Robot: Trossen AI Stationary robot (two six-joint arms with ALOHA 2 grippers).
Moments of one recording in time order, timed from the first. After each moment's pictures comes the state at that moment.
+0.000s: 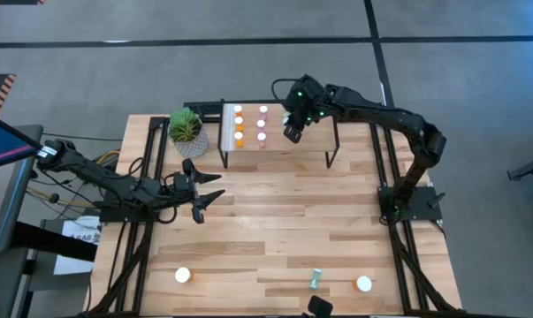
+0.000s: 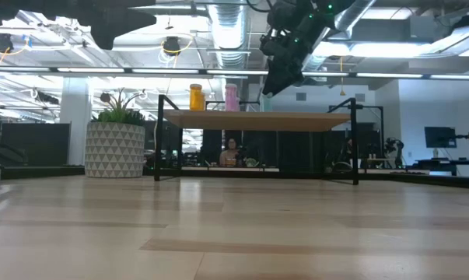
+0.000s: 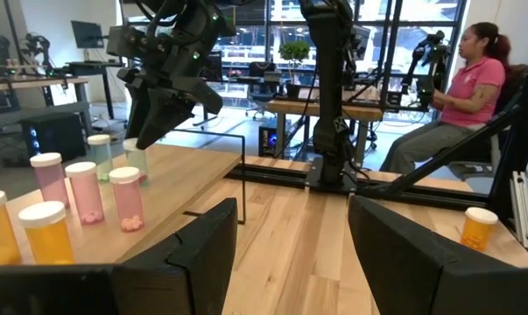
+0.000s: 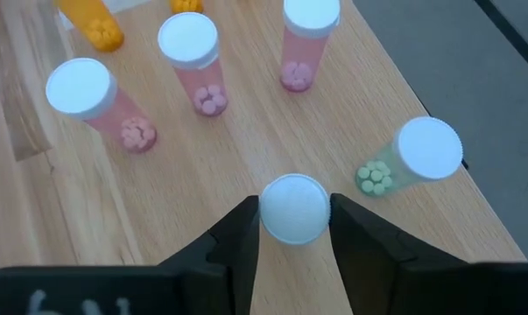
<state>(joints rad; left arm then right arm) -0.37 0.82 0.36 0.50 -0.64 -0.03 -0.53 1.71 1.58 -0.73 -0.04 -0.08</state>
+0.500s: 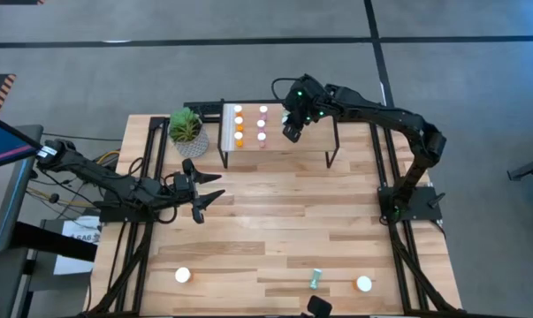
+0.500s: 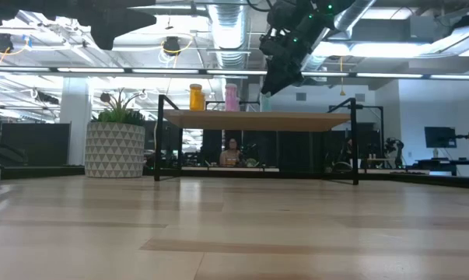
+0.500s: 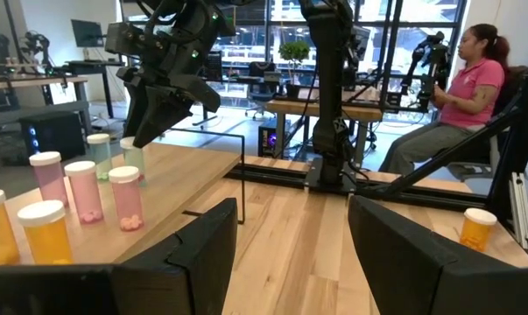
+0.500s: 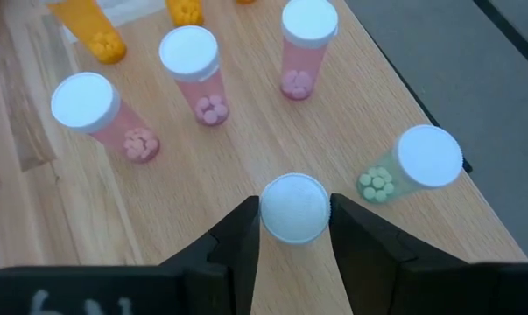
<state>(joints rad) -0.37 0.82 0.36 0.50 -0.64 -0.04 -0.53 1.71 1.58 -0.71 -0.05 -0.06</state>
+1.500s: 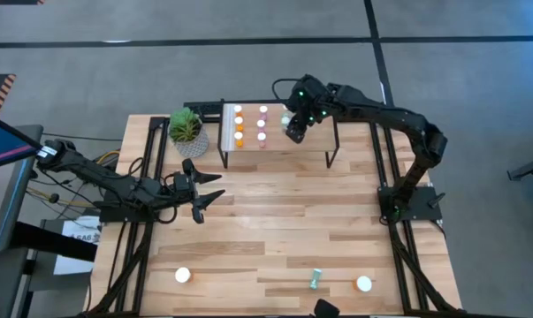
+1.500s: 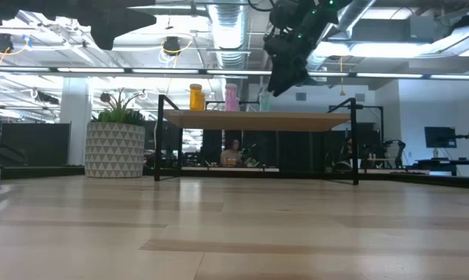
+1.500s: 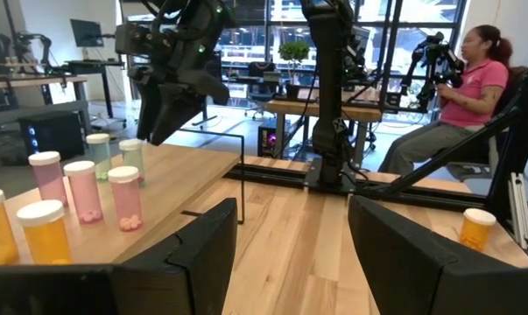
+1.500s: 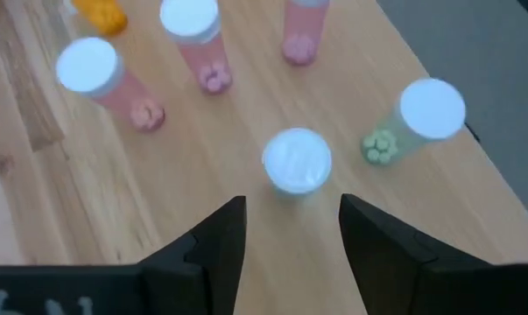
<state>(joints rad) -0.37 0.82 0.36 0.50 -0.64 -0.04 -0.53 1.70 1.61 -0.83 -0.05 -0.03</state>
